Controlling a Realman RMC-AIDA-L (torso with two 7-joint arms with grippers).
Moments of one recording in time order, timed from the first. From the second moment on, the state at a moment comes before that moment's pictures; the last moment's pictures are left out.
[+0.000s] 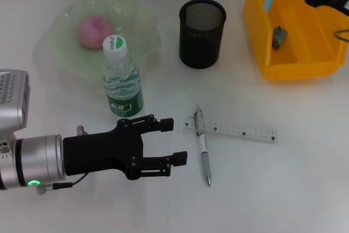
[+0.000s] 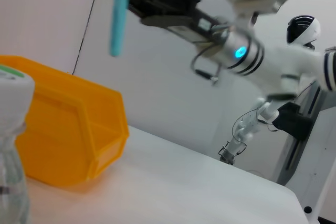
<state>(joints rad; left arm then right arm) -0.46 -2.07 0.98 0.34 1.72 1.61 -1.09 0.52 2.08 -0.74 -0.58 -1.38 -1.43 1.23</state>
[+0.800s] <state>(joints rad) -0.48 -2.07 0.98 0.35 1.71 1.61 -1.09 0.85 2.09 -0.73 -0.11 -1.22 -1.07 0.89</state>
